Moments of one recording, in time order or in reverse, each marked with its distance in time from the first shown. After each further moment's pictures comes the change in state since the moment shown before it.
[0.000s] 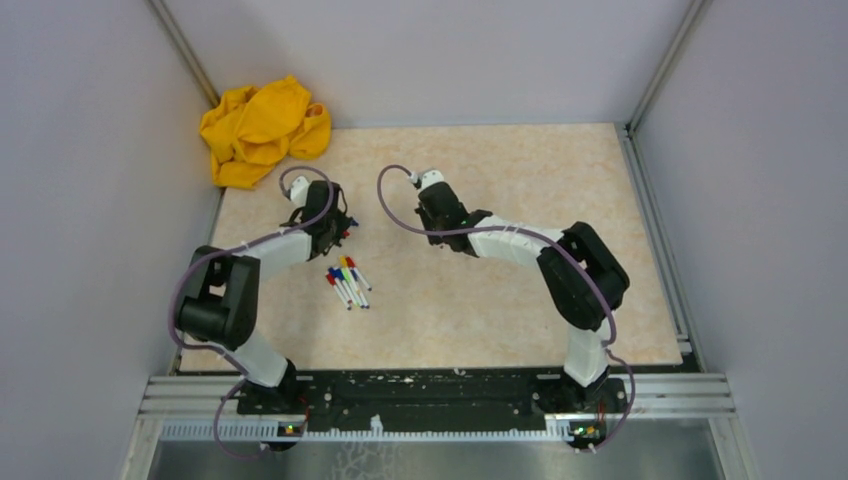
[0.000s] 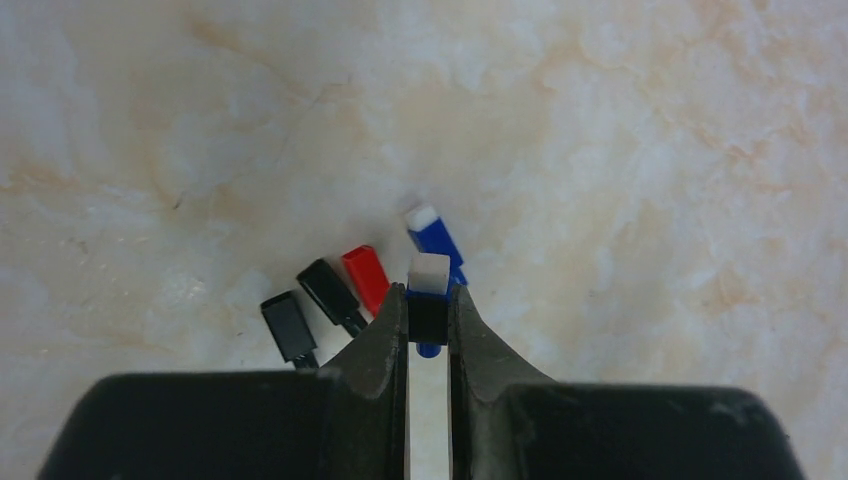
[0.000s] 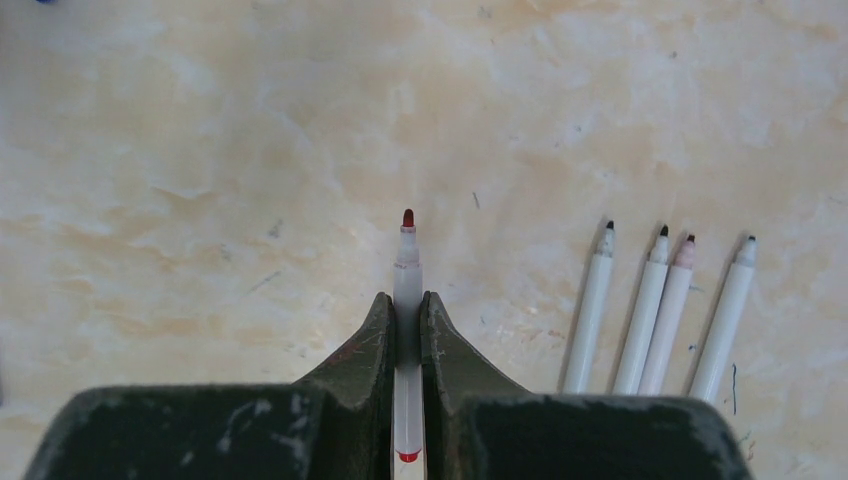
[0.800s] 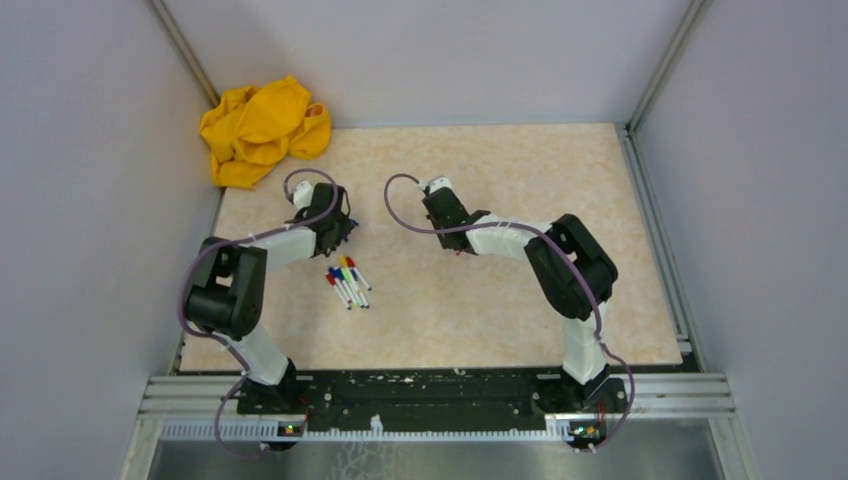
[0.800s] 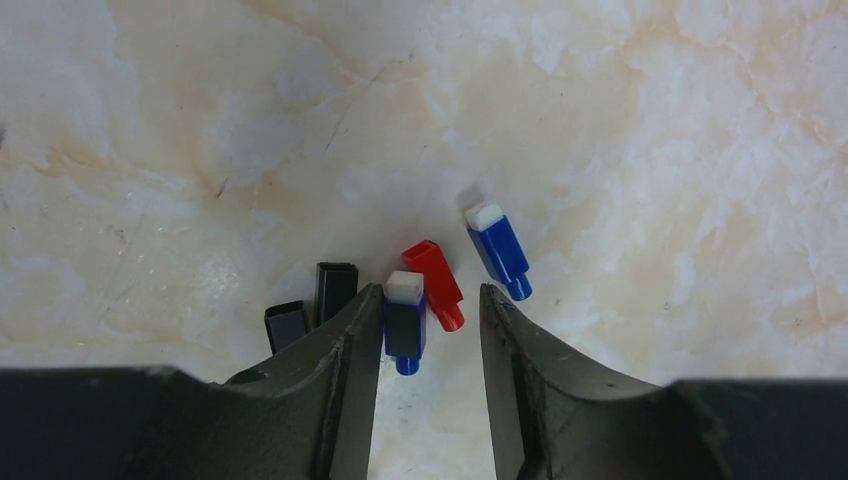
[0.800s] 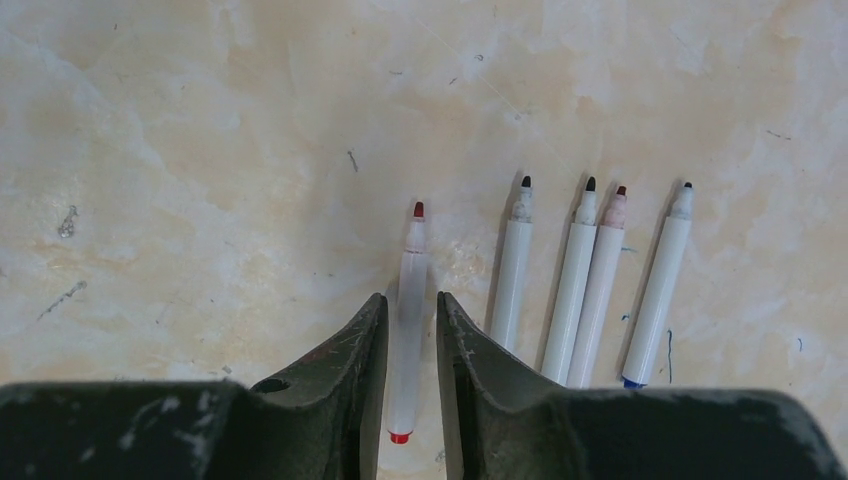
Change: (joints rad) left arm 0.000 0.075 0.022 -0.072 -0.049 -0.004; right arm -0.043 0.106 0.000 -0.063 0.128 -0.042
